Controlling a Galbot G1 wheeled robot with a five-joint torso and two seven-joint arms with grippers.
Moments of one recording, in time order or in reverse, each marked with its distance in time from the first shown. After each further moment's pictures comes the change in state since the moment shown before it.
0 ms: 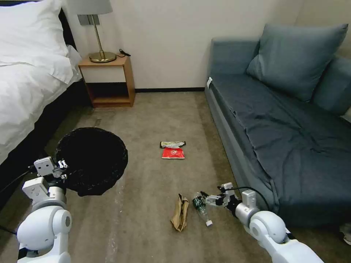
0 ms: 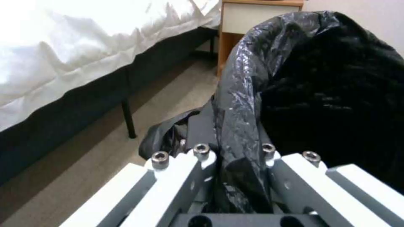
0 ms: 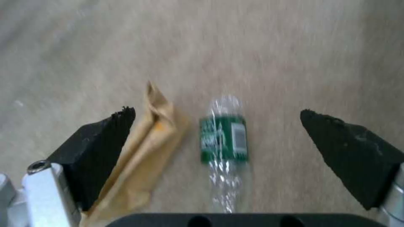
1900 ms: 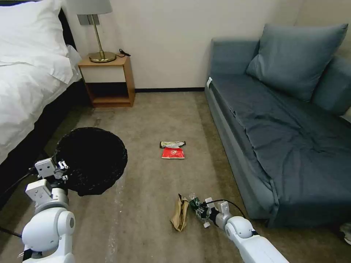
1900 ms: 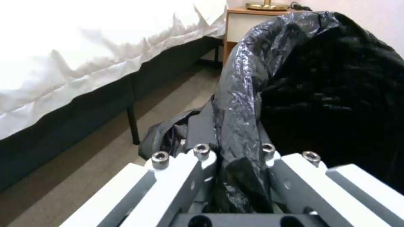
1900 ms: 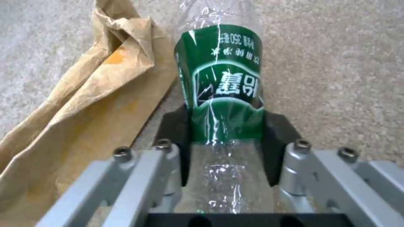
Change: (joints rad) left arm 0.003 -0.034 0.002 -0.001 0.036 -0.050 -0.005; right arm 0.148 0.203 -0.075 -0.461 -0.232 0.181 -0.147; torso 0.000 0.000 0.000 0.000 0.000
